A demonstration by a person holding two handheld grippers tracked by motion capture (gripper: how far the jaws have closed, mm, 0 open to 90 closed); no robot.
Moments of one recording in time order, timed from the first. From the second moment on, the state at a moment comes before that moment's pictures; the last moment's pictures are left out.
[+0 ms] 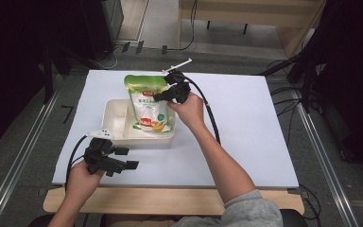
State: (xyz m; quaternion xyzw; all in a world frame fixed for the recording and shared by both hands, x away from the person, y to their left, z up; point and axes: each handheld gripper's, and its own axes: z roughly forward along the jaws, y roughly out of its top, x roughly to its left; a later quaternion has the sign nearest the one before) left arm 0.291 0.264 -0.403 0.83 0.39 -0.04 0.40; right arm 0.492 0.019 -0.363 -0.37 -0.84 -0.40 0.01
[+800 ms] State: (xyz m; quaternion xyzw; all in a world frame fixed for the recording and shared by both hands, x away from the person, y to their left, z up) left arm 0.291 0.262 -0.405 0.83 0.39 -0.04 0.40; right arm 0.443 -0.056 -0.352 -0.35 -0.82 -0.45 0.00
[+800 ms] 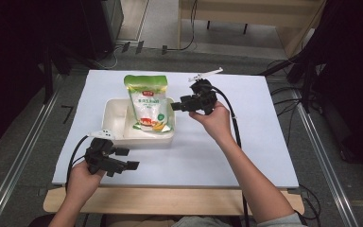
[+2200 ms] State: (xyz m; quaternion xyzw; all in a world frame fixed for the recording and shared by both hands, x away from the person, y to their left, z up) left arm 0.293 0.266 -0.403 0.83 0.39 -0.04 0.40; right arm 0.363 -0.128 -0.435 -0.37 -0.82 -0.43 -0.03
